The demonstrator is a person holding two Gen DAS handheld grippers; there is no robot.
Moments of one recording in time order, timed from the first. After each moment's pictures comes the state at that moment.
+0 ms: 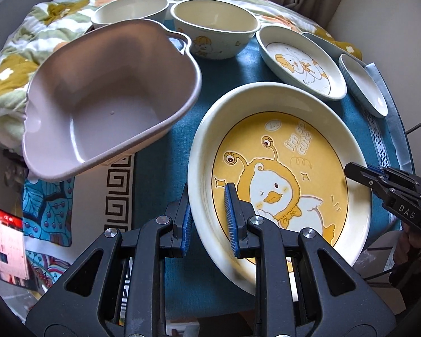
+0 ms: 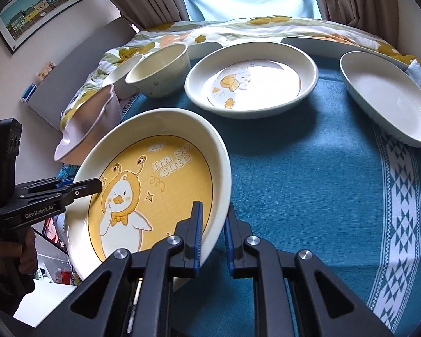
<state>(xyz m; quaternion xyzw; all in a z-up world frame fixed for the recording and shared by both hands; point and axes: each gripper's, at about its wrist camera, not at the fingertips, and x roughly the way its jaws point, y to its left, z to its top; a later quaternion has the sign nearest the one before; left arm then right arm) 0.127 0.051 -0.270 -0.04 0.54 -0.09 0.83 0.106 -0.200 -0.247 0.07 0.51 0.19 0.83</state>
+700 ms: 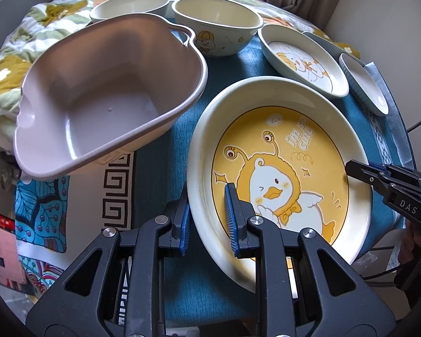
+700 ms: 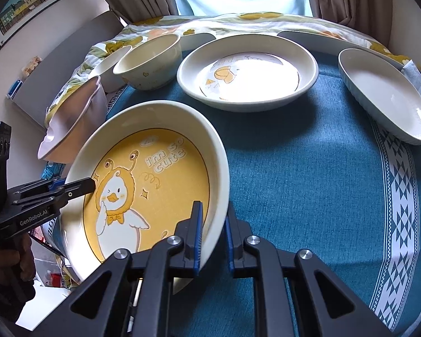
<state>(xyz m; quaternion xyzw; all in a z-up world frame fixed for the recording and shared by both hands) 0.134 0.043 -0.281 -0.04 0.54 -0.10 0.84 0.105 -0.194 -0.248 0.05 0.53 0.15 0.83</state>
